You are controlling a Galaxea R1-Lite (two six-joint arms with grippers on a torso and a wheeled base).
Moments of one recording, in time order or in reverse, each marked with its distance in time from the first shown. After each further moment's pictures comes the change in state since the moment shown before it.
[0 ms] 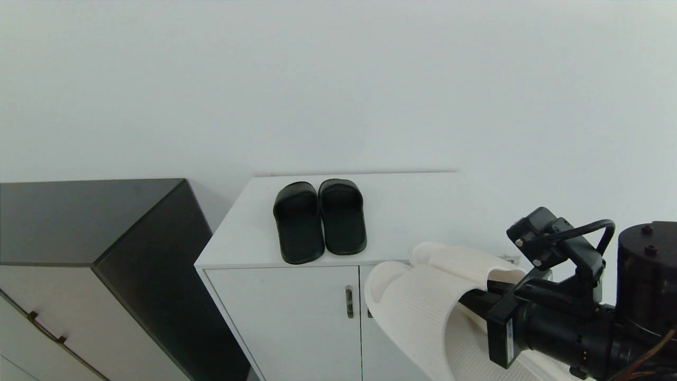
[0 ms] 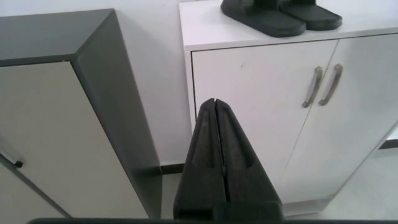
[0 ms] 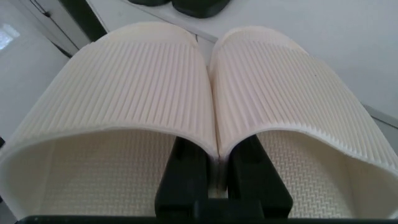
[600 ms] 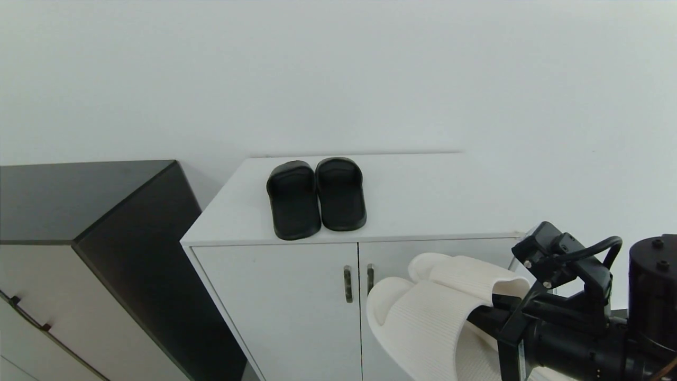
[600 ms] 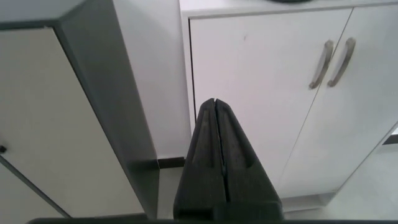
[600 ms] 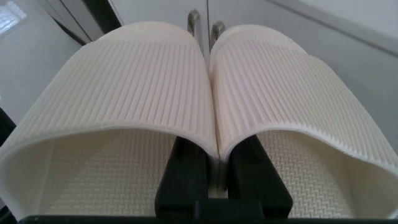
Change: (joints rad) left arm 0.001 0.000 0.000 0.000 0.000 -0.006; right arm 0.009 -0.025 0.047 -0.001 0.051 -0.047
